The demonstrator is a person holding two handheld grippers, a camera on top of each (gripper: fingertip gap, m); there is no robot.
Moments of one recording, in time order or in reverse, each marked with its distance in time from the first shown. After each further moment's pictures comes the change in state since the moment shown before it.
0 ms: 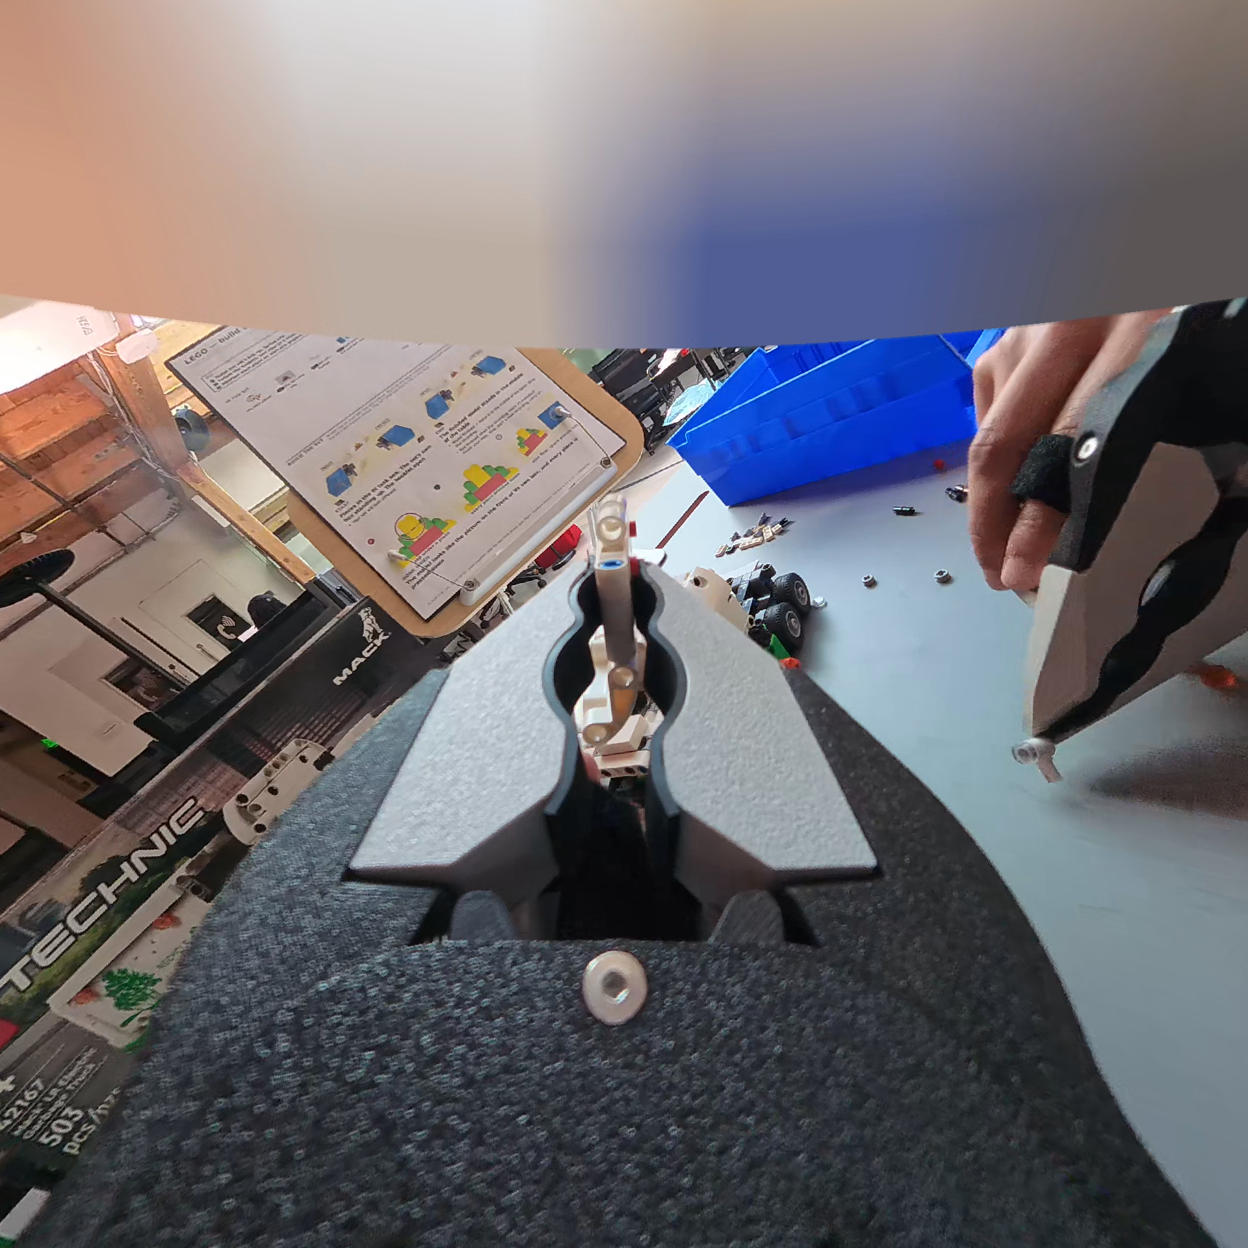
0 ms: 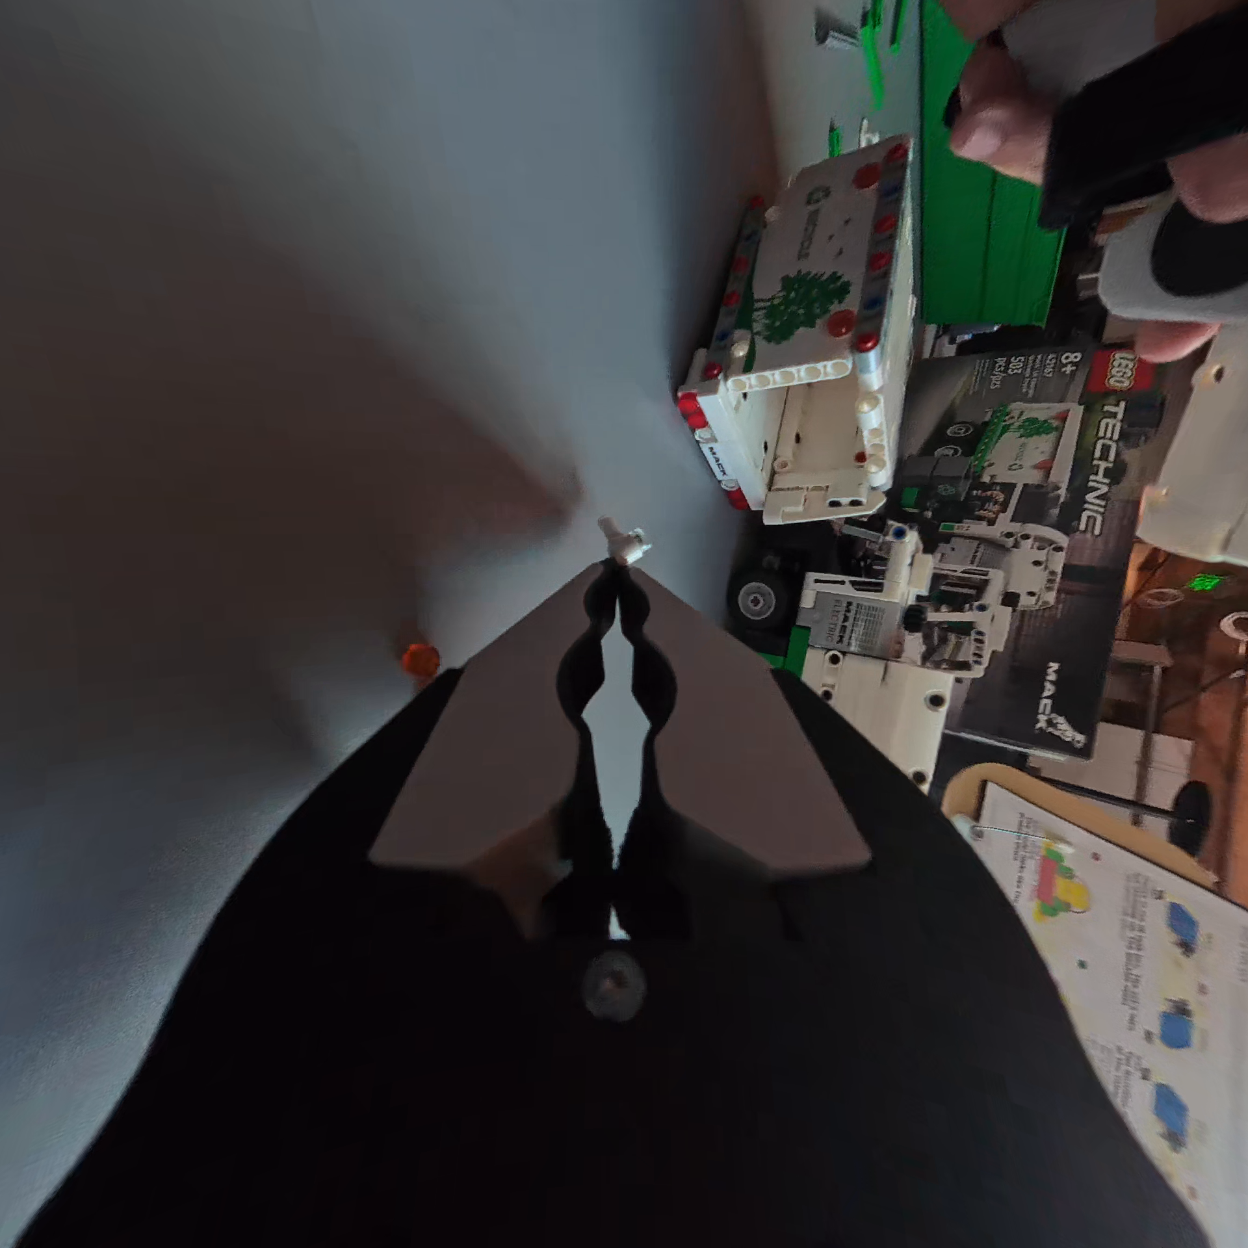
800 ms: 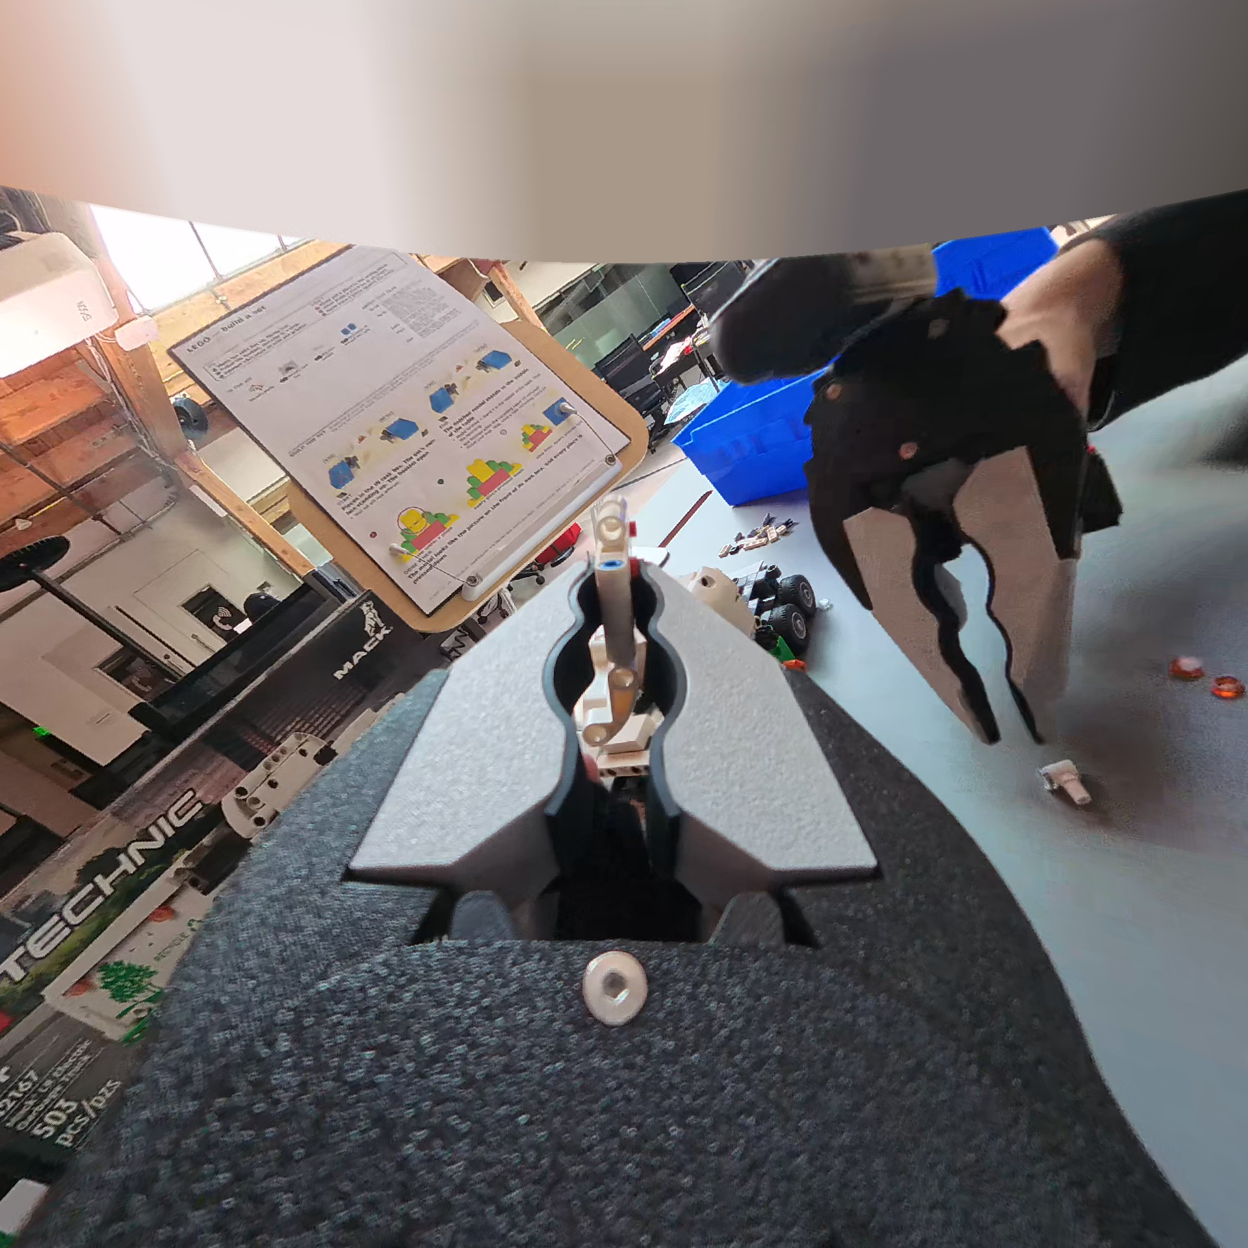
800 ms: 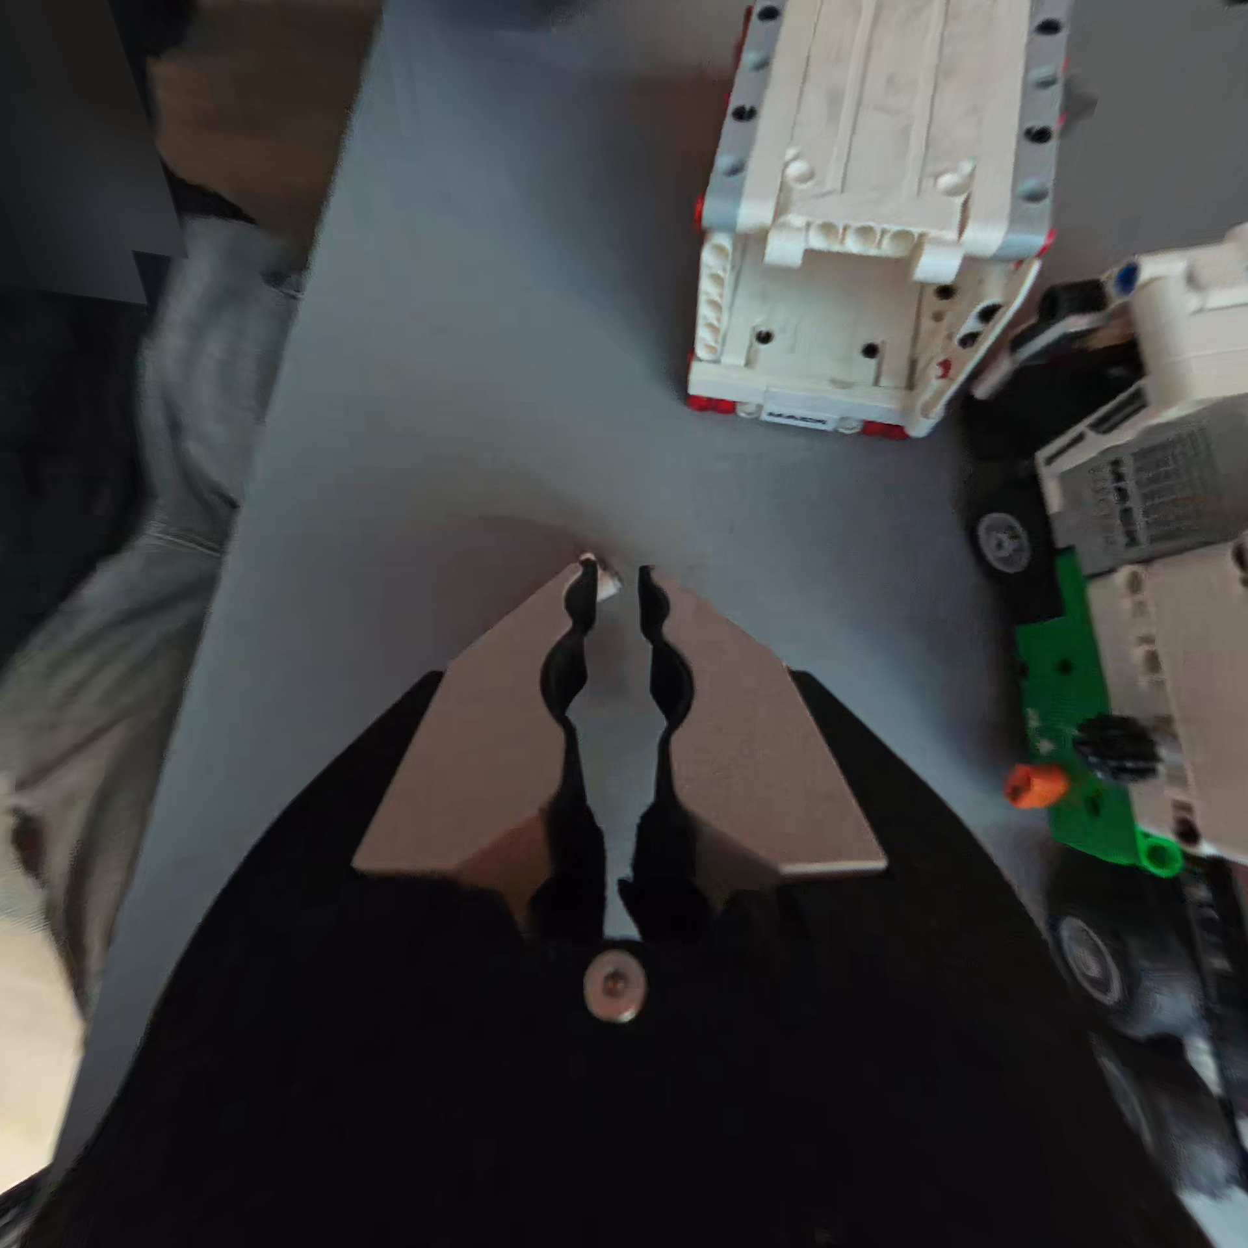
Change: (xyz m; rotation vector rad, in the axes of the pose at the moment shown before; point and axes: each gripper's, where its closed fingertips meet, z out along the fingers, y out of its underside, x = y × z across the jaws) left arm -0.005 0.001 0.001 -0.004 -0.005 -0.021; right arm 0.008 -0.005 0.001 0.221 -0.761 0.849
